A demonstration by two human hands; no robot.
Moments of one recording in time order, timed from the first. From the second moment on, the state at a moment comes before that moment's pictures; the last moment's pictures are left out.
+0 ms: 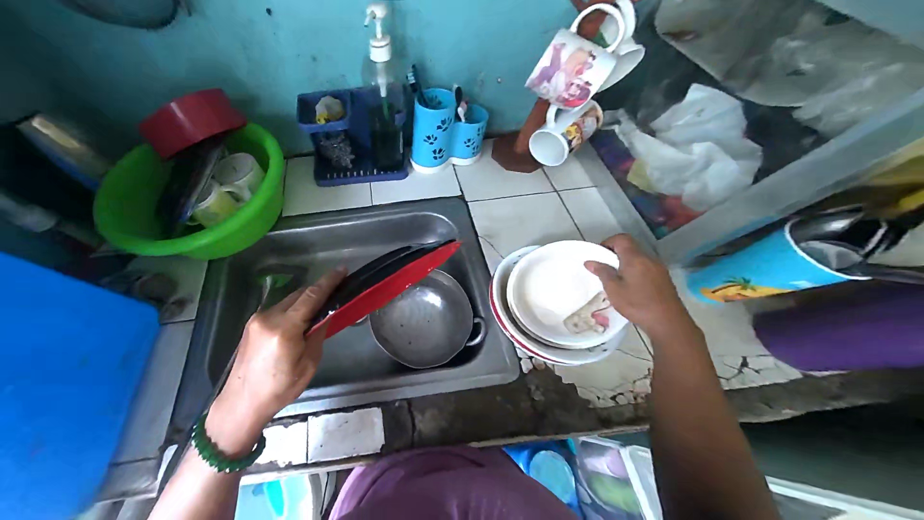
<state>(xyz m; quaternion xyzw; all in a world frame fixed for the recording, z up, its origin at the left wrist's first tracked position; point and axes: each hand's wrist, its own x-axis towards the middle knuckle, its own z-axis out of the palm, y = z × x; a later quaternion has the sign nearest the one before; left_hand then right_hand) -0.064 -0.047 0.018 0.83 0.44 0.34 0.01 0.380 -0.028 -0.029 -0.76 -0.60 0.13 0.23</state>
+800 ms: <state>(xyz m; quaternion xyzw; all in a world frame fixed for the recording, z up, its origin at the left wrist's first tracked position) -0.081 -0.061 0.017 0.79 0.46 0.41 -0.02 0.158 0.040 -0.059 -0.64 -0.74 0.20 -0.09</state>
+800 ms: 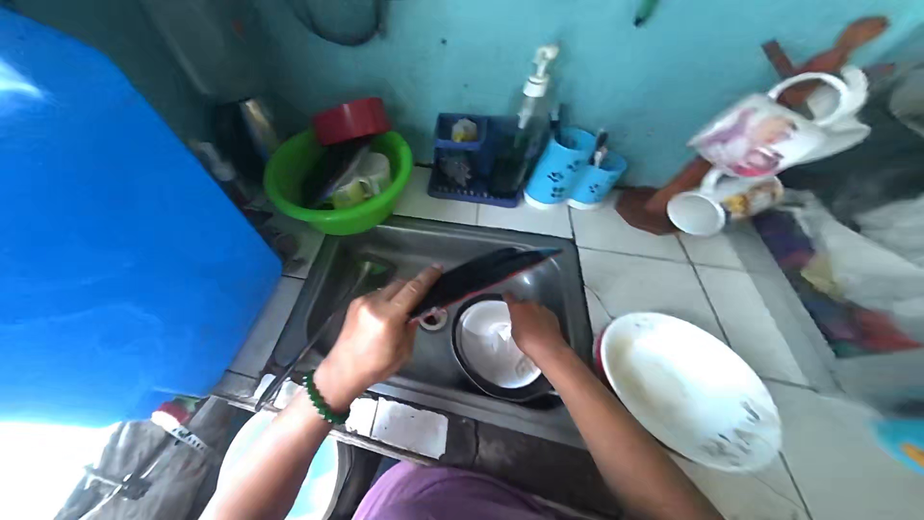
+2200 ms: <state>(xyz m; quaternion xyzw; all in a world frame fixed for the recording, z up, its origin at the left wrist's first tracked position) -0.239 0.156 0.026 0.62 0.75 0.24 0.02 0.170 0.051 -0.121 -0.71 -0.65 0.27 -0.06</state>
